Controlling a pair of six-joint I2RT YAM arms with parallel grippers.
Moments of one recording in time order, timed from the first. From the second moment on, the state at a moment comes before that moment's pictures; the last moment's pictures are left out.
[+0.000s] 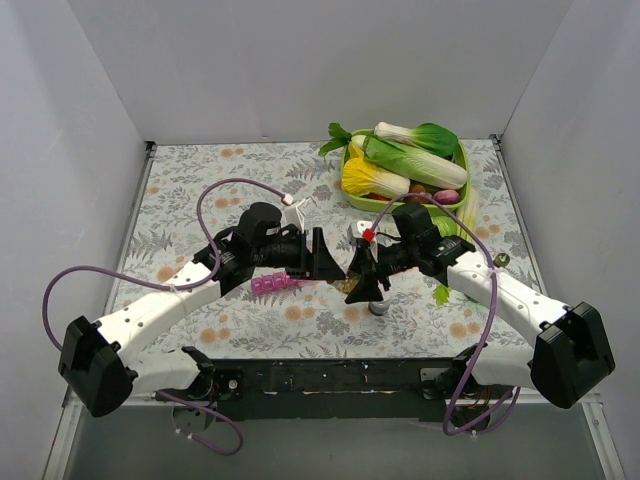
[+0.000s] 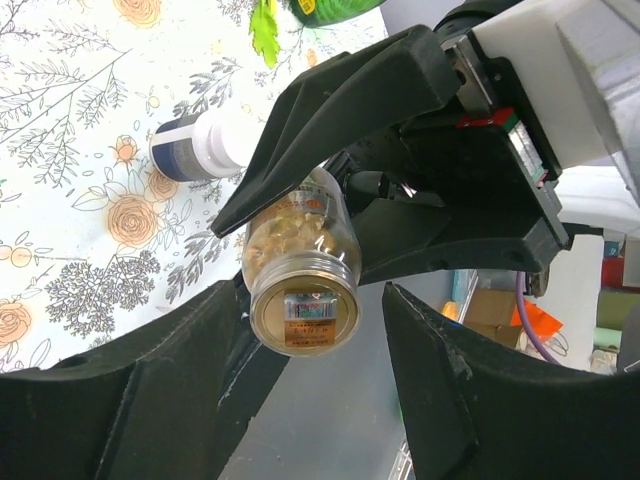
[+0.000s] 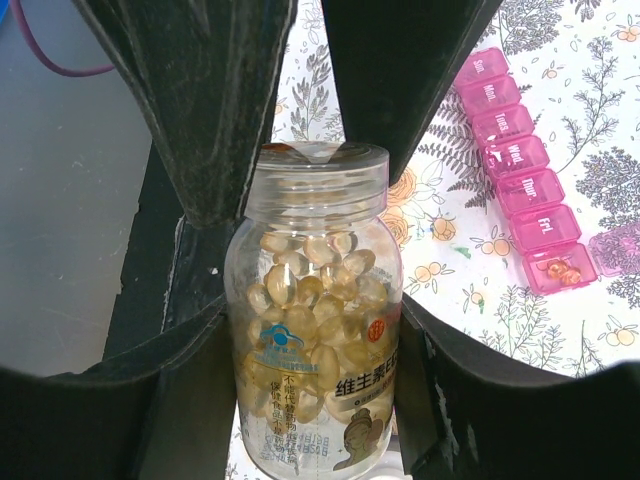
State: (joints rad) left arm -0.73 1.18 0.93 -0.25 0.56 -0.75; right arm 0.61 1.24 0.85 -0.38 -1.05 -0.44
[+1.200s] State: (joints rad) left arm -0.65 1.17 0.98 -0.39 0.51 -0.71; right arm 0.58 1.20 0.86 -0.38 -1.01 -0.47
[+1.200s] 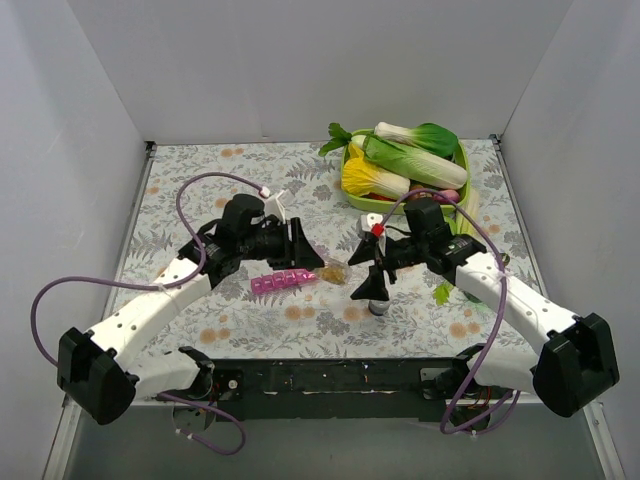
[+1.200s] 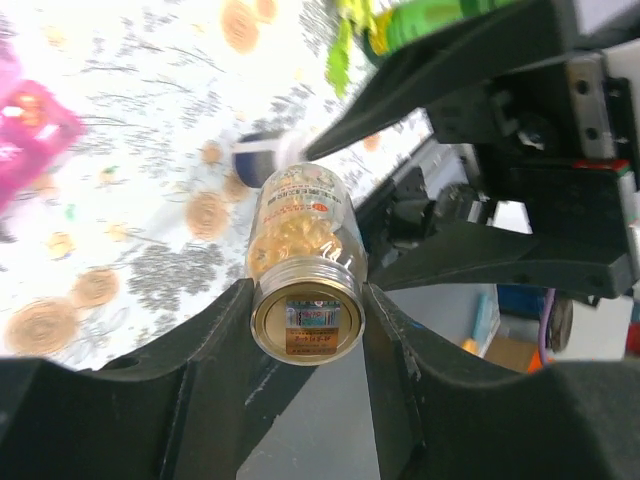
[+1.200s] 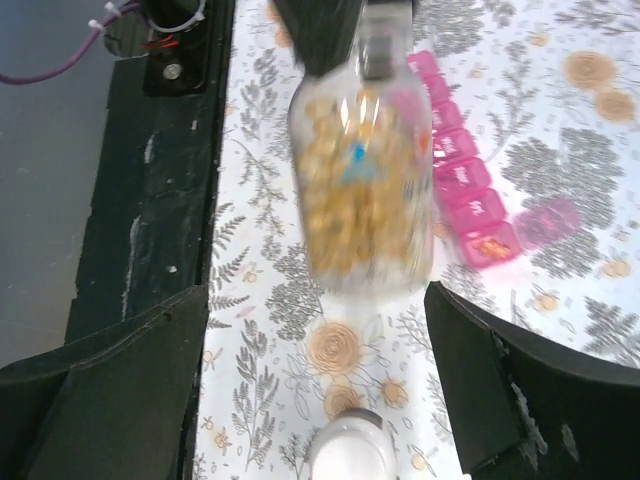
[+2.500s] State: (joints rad) left arm 0.21 1.86 1.48 -0.59 -0.13 -0.40; right arm 0.29 1.00 0.80 -0.37 -1.04 -0.49
